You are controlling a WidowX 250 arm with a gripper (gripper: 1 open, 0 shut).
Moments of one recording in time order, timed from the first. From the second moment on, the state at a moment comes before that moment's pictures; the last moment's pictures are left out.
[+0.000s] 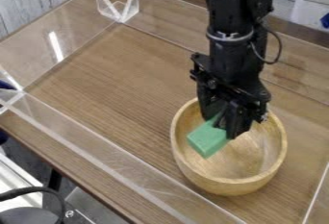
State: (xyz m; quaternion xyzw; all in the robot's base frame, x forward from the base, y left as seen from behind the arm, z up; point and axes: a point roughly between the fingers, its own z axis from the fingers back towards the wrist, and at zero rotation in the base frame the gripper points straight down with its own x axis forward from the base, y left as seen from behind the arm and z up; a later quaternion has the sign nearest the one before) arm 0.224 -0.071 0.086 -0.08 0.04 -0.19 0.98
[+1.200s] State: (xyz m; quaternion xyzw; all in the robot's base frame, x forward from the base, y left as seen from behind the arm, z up) arm 0.228 -0.075 0.069 -0.07 0.07 -0.19 0.98
